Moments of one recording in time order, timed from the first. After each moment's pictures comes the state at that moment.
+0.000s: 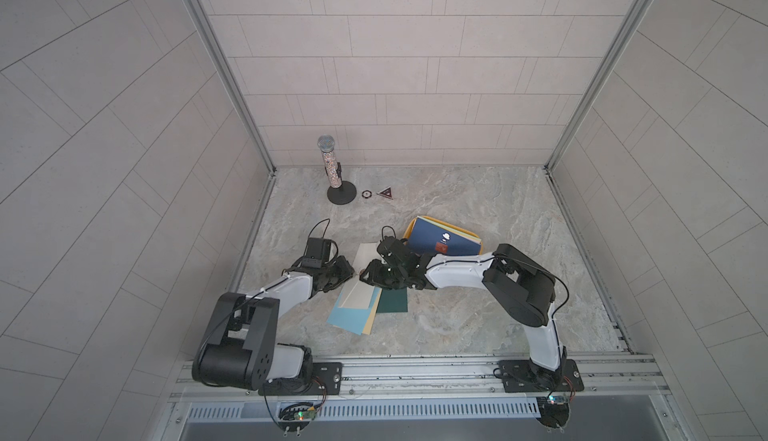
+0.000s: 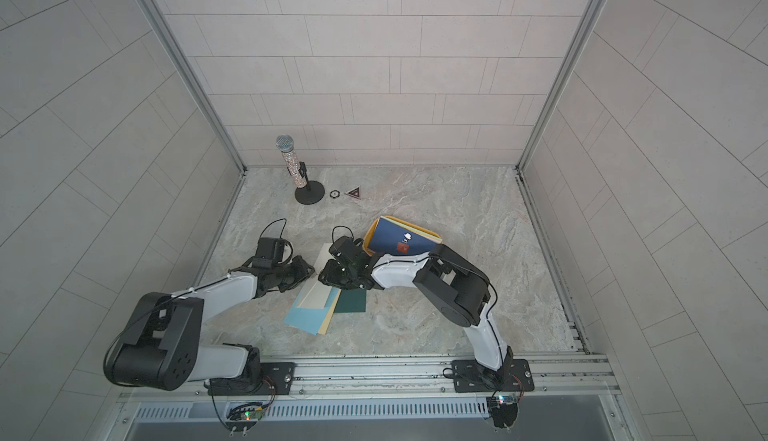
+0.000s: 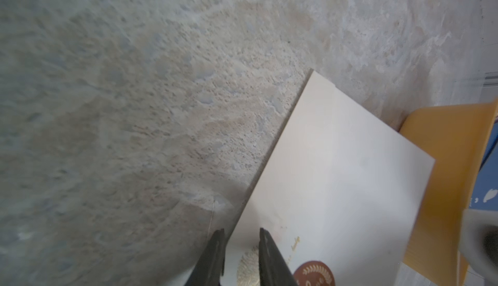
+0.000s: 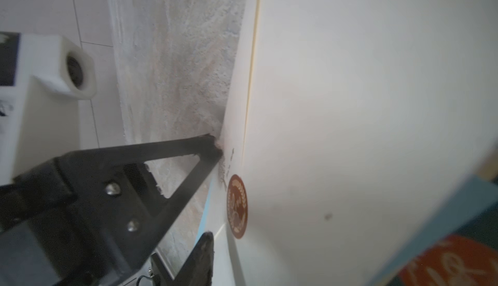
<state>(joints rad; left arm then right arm) -0.15 1.37 0.47 -0.12 0.32 -0.69 0.94 2.03 1.23 0.07 -0.26 1.11</state>
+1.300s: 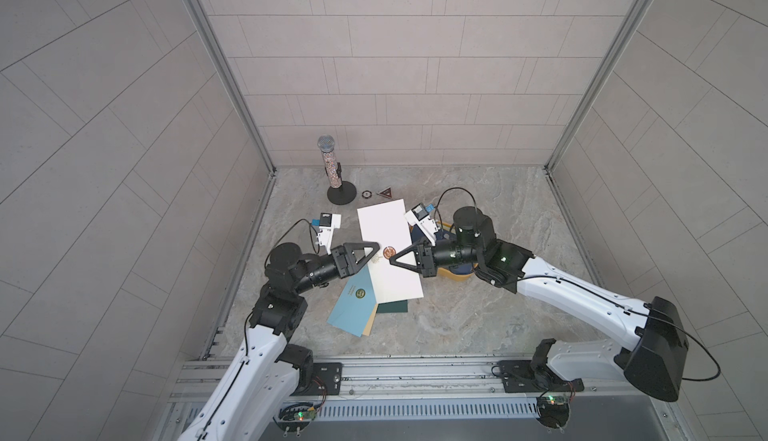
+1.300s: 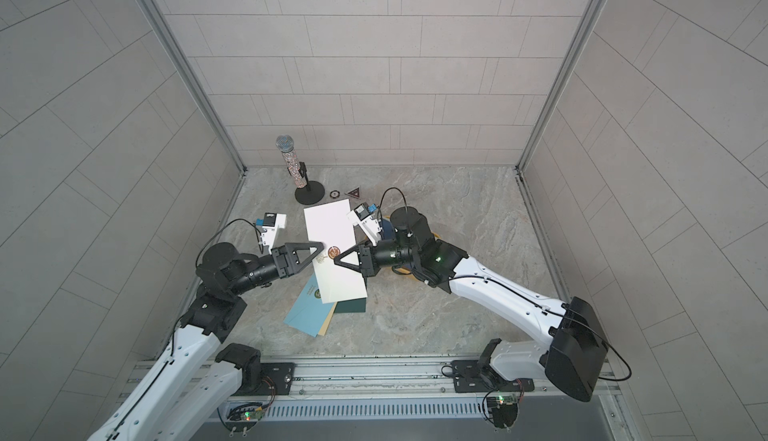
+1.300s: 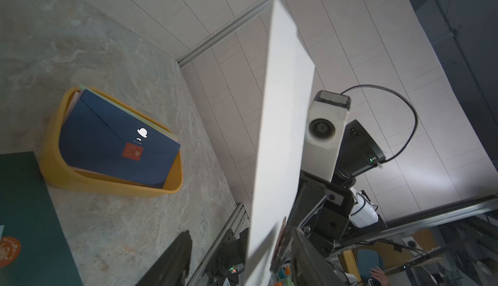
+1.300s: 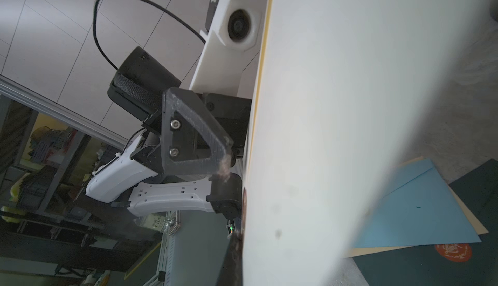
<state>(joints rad) -0.27 0.66 0.52 0.13 0.87 -1.02 0.80 1.29 1.03 -0.01 -0.71 0.62</state>
